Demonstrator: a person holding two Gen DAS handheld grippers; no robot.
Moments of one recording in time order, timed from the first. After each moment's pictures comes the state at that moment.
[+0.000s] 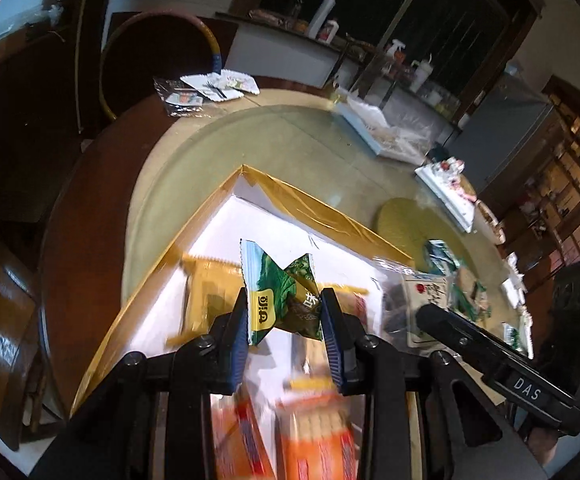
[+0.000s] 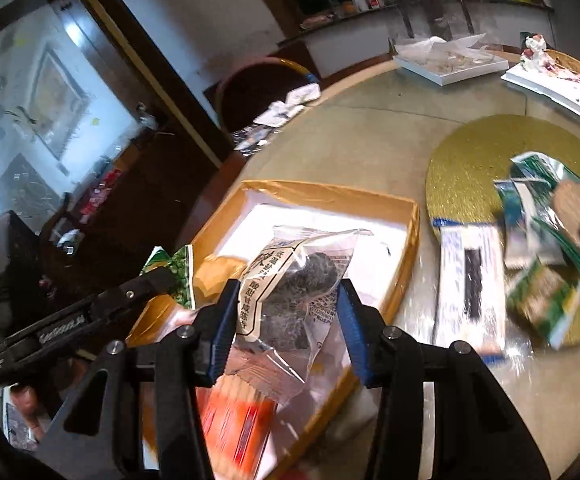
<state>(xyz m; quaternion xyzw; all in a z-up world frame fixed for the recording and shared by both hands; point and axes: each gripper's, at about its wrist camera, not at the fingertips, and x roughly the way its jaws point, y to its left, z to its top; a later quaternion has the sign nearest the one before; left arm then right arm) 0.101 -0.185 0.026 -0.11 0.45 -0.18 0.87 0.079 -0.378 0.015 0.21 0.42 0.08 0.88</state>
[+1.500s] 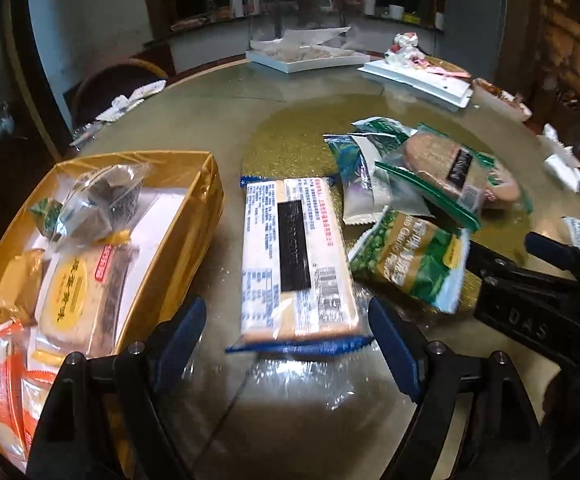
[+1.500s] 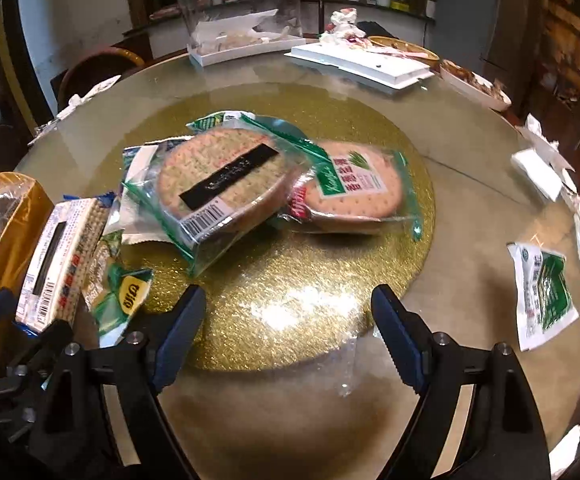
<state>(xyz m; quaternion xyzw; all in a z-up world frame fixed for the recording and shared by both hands) 0.030 -0.416 -0.036 0.11 0.43 -0.14 0.89 0.014 -0.579 -0.046 0.09 0.46 -0.17 0.87</state>
